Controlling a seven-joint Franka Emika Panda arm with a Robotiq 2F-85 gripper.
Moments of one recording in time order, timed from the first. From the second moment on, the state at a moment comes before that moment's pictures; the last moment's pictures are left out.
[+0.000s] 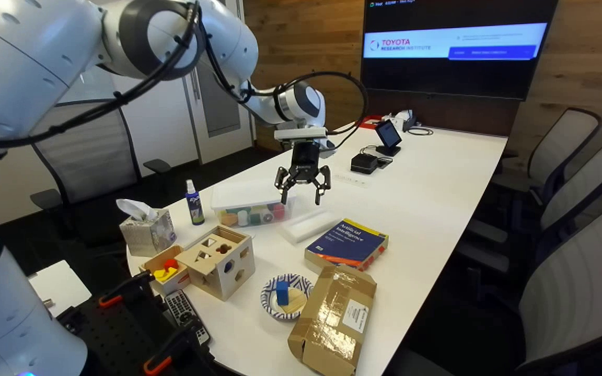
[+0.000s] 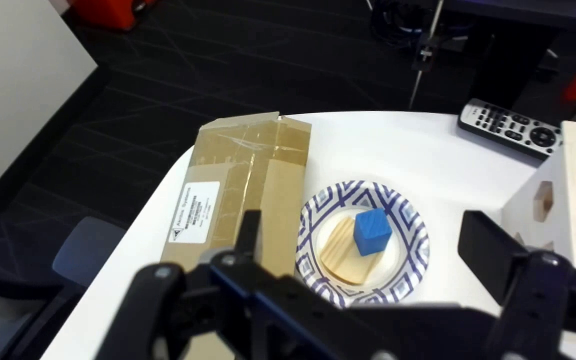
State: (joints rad) arm 0.00 0.86 -0.01 -1.28 -0.37 1.39 -0.28
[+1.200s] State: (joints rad) arm -0.10 0.12 -0.04 -2.13 -0.07 2.18 0.01
